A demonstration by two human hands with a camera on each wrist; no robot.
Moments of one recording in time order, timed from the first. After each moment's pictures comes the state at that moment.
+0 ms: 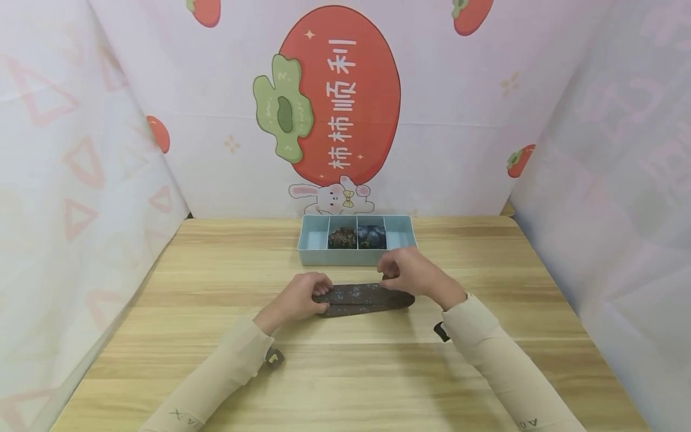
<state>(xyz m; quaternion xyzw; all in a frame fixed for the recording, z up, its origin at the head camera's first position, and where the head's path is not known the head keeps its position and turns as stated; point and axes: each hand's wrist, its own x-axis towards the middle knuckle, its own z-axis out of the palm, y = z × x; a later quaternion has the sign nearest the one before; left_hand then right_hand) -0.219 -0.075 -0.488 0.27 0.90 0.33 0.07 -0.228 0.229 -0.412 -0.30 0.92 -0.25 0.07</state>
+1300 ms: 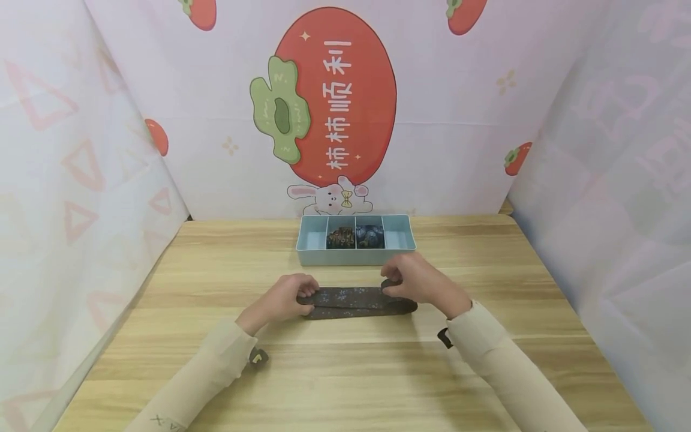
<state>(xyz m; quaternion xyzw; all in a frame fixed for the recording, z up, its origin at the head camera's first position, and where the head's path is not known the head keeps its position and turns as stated) -0.218 -0.102 -0.486 0.26 0.91 0.32 0.09 -0.212 0.235 -0.414 -0.30 0.92 -0.23 0.06</state>
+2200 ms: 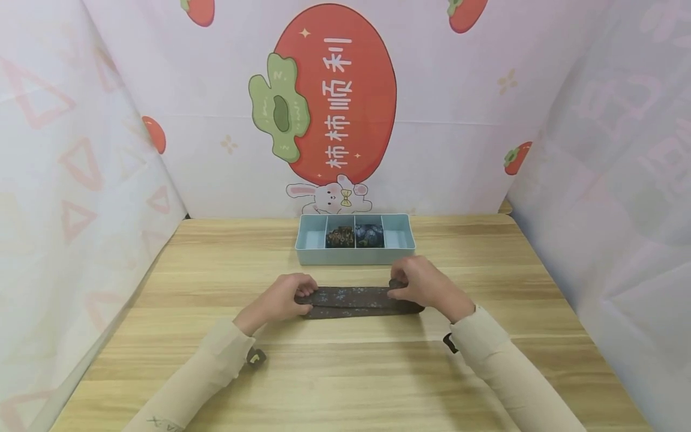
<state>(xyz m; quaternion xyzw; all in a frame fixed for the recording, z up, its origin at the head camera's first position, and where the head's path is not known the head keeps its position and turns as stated) -0.219 -0.105 -0.486 0.26 0.90 0.33 0.10 -0.210 0.244 -0.428 -0.26 0.94 -0.20 0.04</state>
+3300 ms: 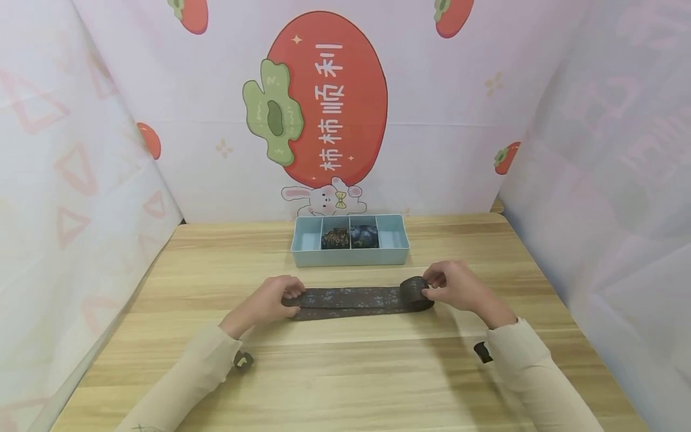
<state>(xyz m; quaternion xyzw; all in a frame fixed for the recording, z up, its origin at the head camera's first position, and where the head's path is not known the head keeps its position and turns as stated) -0.217 -0.125 -0.487 0.27 0.91 0.30 0.09 -0.188 0.317 -0.428 -0.19 0.95 -0.26 0.04</state>
